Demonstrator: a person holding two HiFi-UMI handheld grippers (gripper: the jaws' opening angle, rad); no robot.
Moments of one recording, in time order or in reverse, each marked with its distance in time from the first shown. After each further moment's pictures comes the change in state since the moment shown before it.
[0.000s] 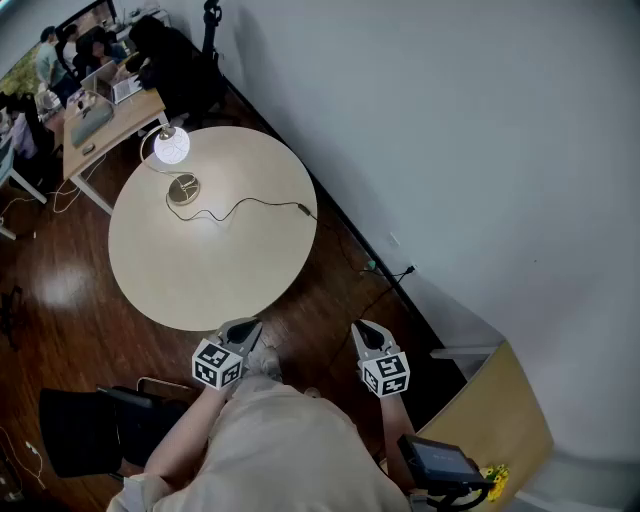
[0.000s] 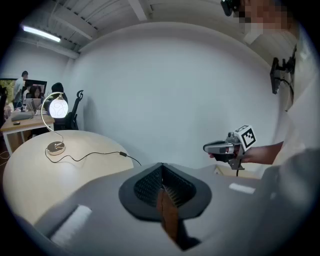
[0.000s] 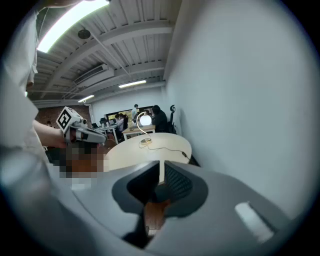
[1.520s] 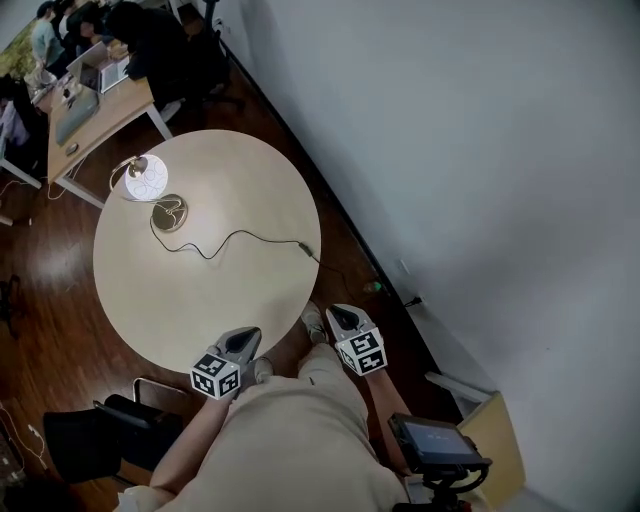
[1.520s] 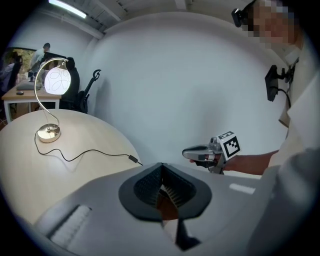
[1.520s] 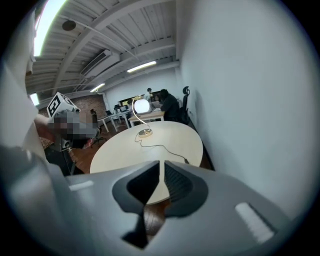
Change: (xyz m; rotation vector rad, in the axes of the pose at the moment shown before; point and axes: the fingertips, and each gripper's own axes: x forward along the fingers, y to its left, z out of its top) left arm 0.135 0.147 0.058 -0.267 0.051 0.080; right arm 0.275 -0.093 0.046 -0.073 0.196 0.240
